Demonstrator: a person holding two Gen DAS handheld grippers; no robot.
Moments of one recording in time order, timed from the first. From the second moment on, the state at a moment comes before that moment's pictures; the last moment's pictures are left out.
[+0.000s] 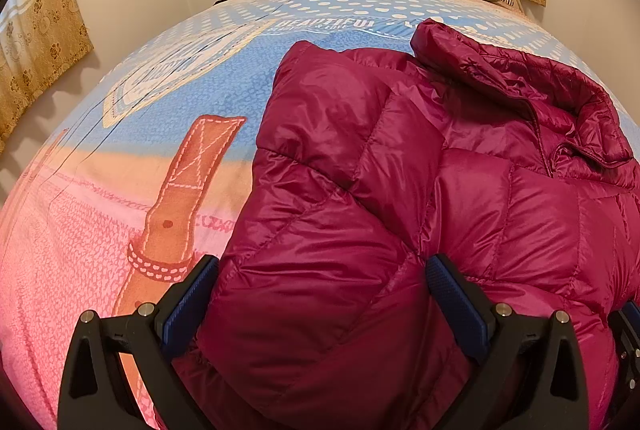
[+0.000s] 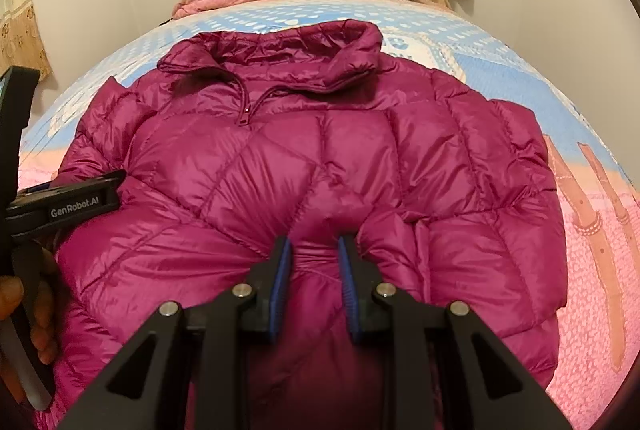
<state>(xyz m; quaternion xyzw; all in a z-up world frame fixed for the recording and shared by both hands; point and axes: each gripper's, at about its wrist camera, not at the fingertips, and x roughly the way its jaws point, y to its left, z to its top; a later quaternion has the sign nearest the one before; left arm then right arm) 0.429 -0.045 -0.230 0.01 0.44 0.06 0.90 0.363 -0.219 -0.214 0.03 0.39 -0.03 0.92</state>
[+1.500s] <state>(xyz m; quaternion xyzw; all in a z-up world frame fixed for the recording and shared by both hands) 0.472 -0.009 -0.231 0.03 0.42 0.11 0.90 0.419 -0.206 -0.214 -0.01 0.40 -0.06 0.92</state>
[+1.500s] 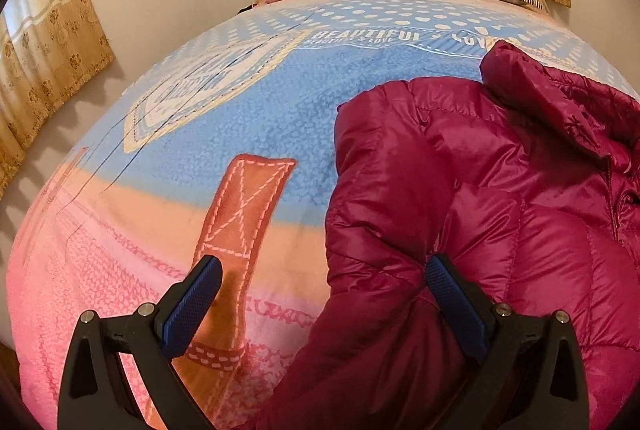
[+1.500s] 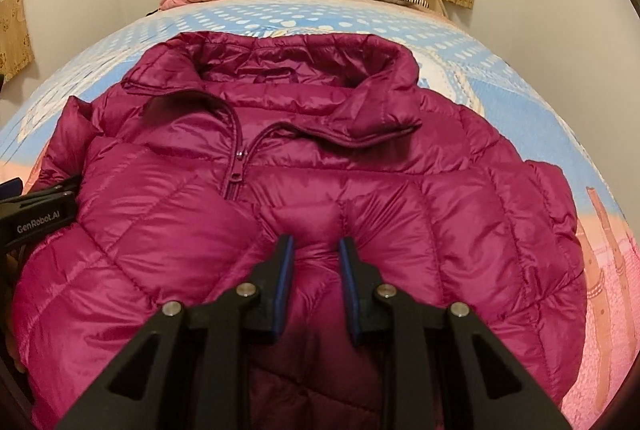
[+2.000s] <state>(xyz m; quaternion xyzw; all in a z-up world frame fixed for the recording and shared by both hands) 0.479 -0.009 -0.141 0.02 0.38 0.04 0.92 0.429 -0.242 -0.154 0.01 0.37 -0.03 0.93</state>
